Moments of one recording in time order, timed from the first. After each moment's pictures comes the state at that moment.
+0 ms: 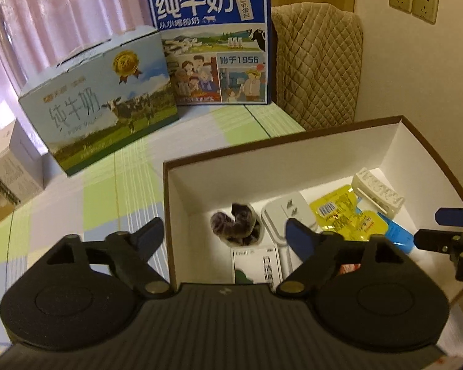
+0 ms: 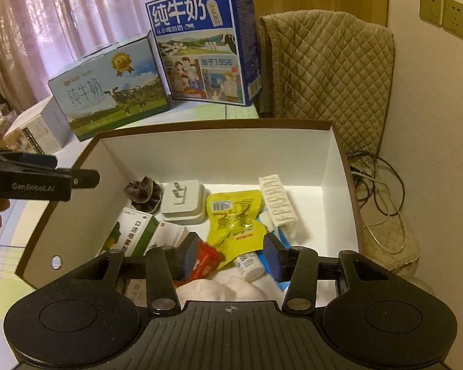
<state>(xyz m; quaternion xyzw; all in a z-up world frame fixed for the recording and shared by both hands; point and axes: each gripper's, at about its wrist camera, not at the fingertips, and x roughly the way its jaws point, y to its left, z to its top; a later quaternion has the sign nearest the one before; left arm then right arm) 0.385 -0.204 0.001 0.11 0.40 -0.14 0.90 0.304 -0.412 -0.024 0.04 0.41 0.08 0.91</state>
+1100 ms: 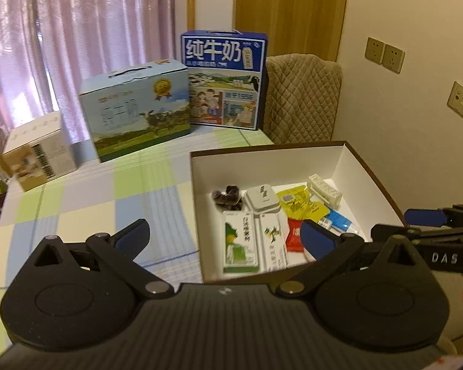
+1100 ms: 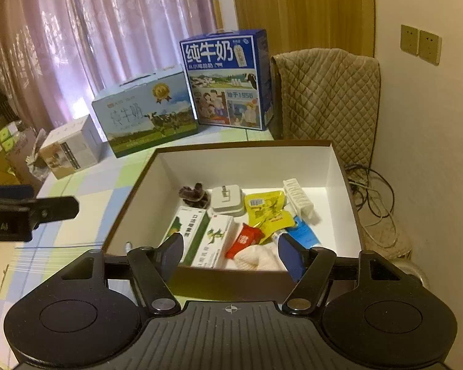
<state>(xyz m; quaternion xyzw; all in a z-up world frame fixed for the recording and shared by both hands) 0.227 -0.139 0.085 0.04 0.35 -0.14 0.93 0.186 -0.357 0.055 0.06 0.37 0.07 0.93</state>
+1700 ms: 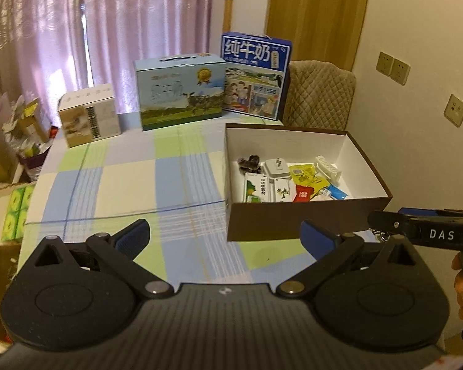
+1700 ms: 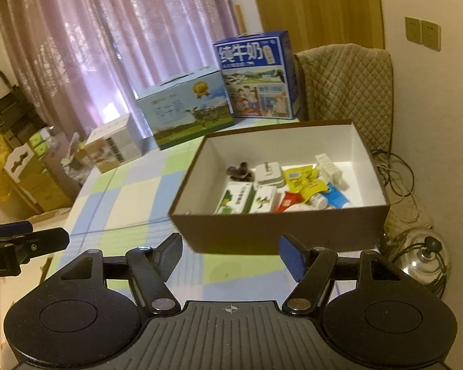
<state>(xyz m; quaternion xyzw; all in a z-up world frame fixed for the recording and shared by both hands) 0.099 -0.077 0.105 0.00 0.35 -0.09 0.93 0.092 -0.321 0.075 0.09 0.36 0.12 0.92</state>
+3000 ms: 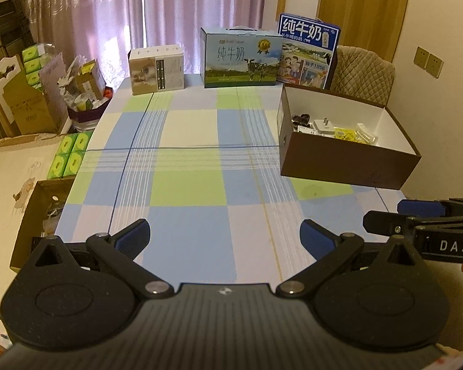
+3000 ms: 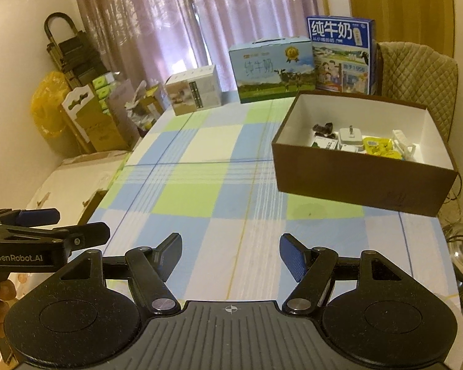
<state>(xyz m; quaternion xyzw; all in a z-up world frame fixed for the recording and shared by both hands) -0.020 -0.013 0.065 -0.02 0.38 -0.01 0.92 0.006 -0.228 0.037 0.03 0.39 0.23 0.89</state>
